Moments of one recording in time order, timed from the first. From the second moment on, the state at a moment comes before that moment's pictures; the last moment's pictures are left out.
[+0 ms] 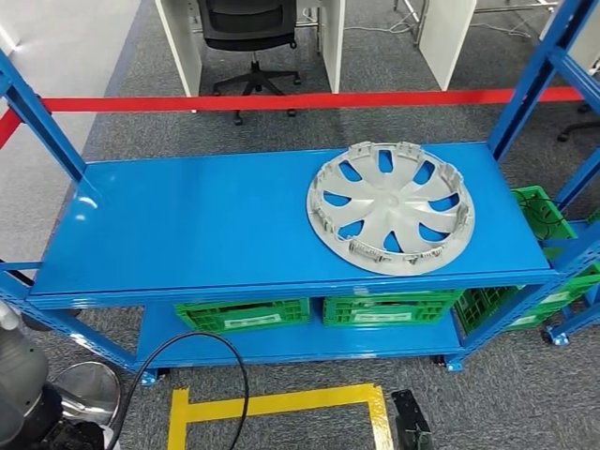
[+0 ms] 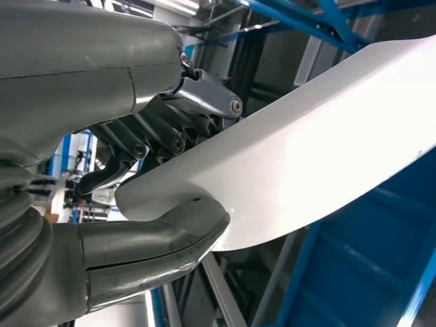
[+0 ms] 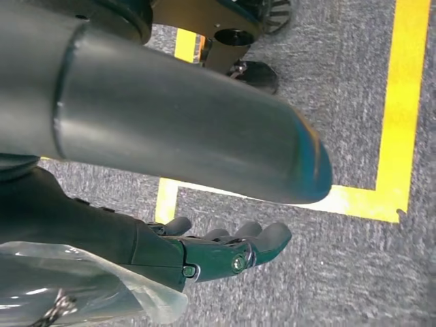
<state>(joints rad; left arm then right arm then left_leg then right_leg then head) 0.15 -0.14 -0.28 -1.86 0.07 0.14 -0.68 0.00 0.15 -0.33 -0.18 0.53 -0.13 -0.14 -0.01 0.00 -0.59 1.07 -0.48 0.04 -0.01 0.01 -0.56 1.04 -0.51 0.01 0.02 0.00</state>
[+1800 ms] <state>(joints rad) 0.19 -0.12 -0.29 -1.89 0.14 0.12 -0.69 0.00 0.14 -0.31 -0.17 0.59 -0.05 -0.15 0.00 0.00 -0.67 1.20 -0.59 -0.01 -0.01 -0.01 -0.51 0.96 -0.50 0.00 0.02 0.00</state>
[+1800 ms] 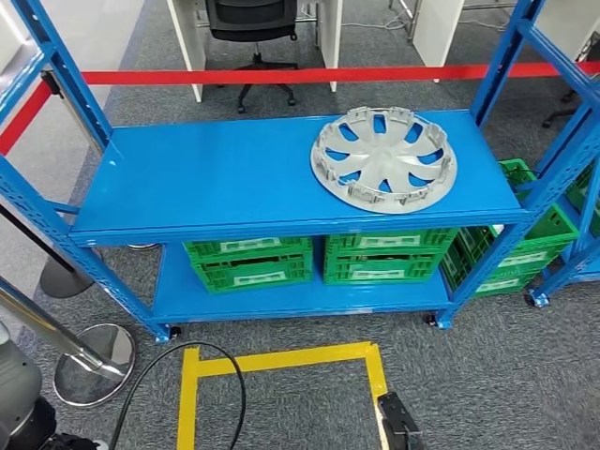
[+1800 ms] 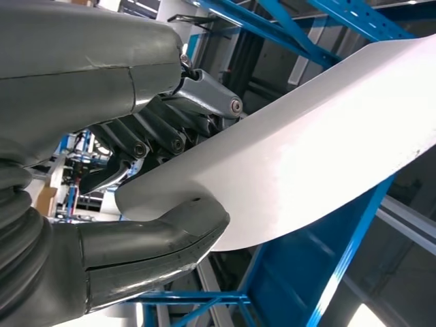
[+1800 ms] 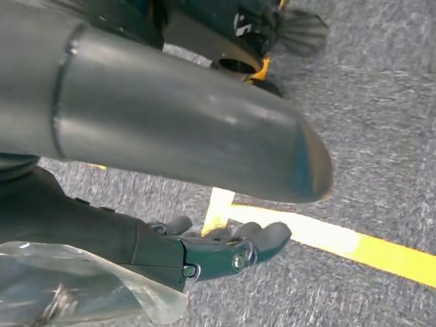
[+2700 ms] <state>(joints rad) 0.22 -0.11 -0.28 -1.91 0.13 0.13 -0.69 0.00 0.14 -0.31 -0.17 0.60 -0.05 -0.20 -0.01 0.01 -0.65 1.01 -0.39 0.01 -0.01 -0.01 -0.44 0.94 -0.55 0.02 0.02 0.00</state>
